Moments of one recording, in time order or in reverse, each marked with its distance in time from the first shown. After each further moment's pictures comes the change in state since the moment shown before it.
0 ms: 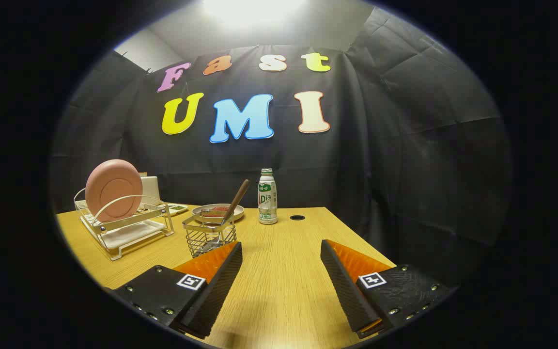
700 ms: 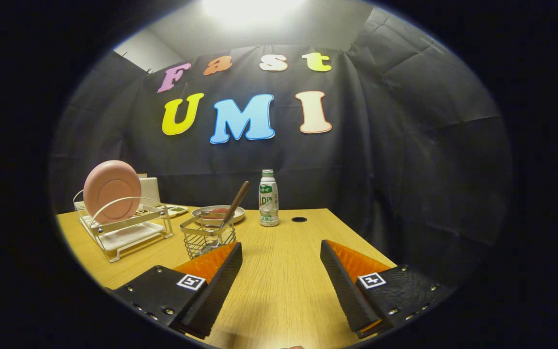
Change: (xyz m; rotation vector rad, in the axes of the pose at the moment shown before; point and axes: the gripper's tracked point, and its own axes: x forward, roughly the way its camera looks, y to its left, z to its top) arm 0.027 0.000 0.001 0.020 0.004 0.010
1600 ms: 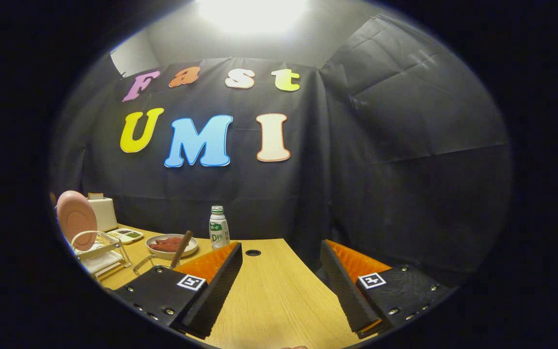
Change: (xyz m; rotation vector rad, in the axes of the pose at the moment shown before) arm -0.015 -0.063 0.103 -0.032 -0.115 -0.268
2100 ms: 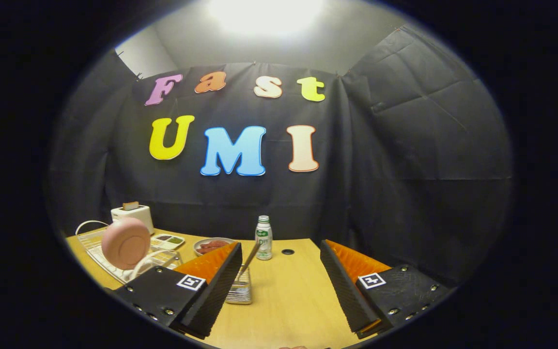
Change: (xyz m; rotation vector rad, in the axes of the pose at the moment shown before) arm -0.095 0.123 0.070 -0.007 0.066 0.142
